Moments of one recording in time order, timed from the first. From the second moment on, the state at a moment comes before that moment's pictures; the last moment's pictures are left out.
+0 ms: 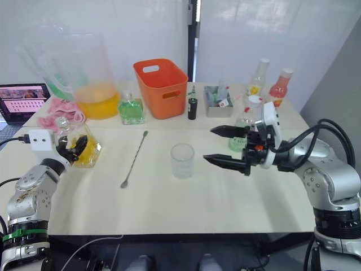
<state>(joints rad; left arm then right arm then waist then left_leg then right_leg) -0.38 0.53 0.41 0.18 -0.35 0.31 -0.32 -0.53 -0.78 -0.17 -0.27 0.77 0.65 1.13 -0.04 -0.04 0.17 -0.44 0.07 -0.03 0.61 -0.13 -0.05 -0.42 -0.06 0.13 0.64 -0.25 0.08</state>
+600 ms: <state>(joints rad) -0.25 0.79 0.42 -0.24 -0.70 0.49 -0.79 -0.57 -0.77 -0.13 -0.24 0.77 0.66 1.16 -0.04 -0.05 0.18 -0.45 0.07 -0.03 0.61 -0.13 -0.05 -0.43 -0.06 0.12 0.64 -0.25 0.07</state>
